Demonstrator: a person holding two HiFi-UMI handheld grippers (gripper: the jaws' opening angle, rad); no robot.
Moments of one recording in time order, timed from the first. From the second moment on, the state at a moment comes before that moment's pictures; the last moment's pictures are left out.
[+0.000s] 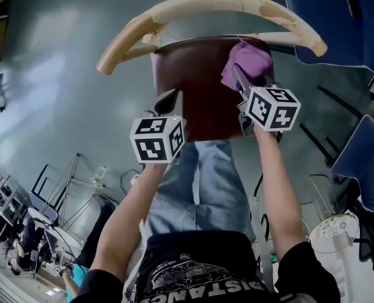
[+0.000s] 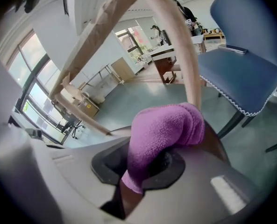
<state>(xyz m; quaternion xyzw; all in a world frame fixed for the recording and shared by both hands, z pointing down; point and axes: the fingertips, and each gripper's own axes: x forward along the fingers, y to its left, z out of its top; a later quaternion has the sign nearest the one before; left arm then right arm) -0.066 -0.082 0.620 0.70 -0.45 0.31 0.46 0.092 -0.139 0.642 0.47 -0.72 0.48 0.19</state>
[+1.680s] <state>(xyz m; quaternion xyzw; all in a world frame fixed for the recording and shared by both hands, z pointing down) -0.108 0.036 0.637 0.68 -0.47 0.28 0.49 -0.020 -0.014 0.676 0.38 -0.73 0.51 0.25</state>
